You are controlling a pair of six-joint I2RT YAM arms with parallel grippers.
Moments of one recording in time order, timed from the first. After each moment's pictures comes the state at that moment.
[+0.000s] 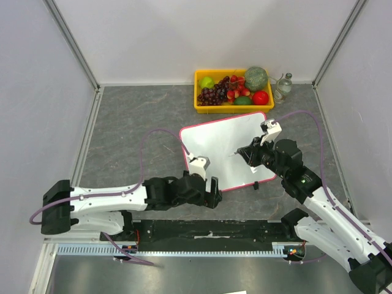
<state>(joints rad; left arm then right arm) -1.34 1.22 0.81 -0.36 -0.33 -0.89 0.53 0.77 0.63 -0.16 -0.09 0.34</state>
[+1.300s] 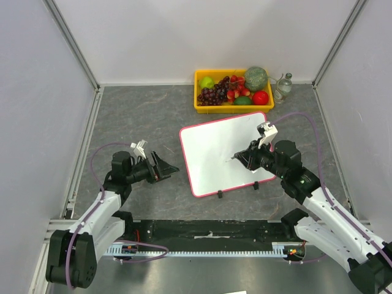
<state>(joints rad) -0.14 0.87 0.25 0.12 0.79 -0.79 0.53 0.77 0.61 -0.16 -0.21 0.34</state>
